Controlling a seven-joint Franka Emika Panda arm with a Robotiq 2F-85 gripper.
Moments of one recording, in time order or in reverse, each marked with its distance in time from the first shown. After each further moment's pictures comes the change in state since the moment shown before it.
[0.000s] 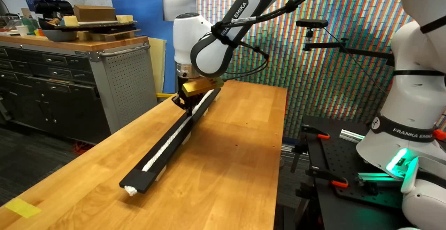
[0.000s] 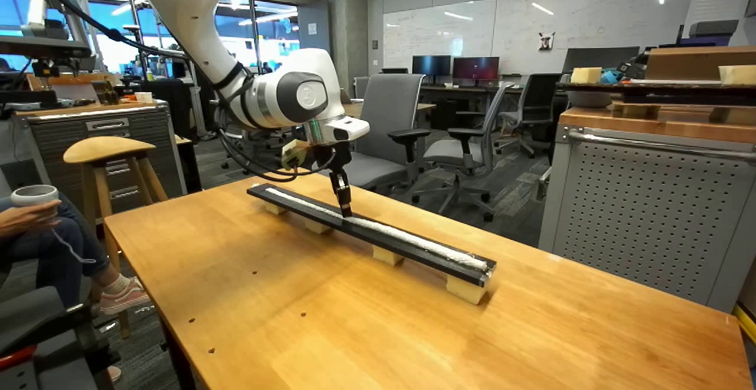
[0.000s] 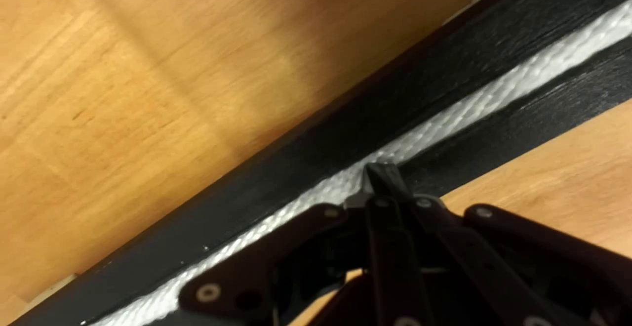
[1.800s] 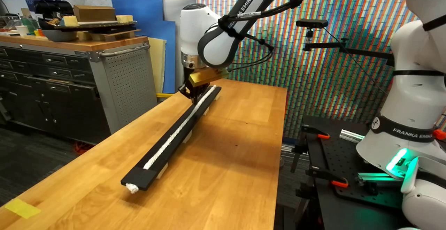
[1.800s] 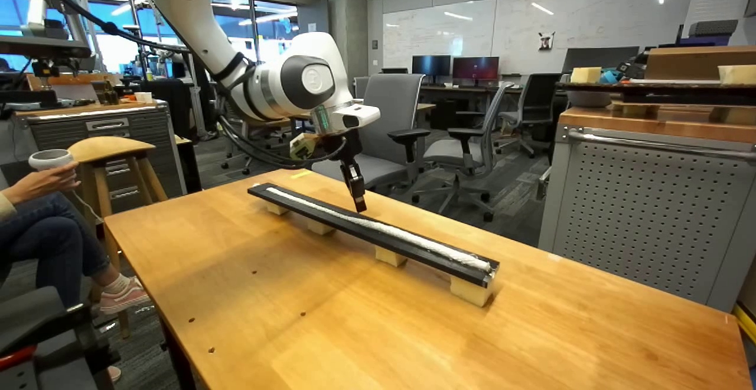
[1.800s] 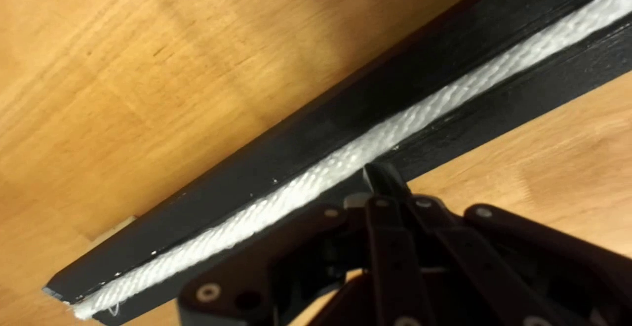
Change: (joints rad) arm 0.008 -0.061 -0.066 -0.040 -0.066 0.002 0.000
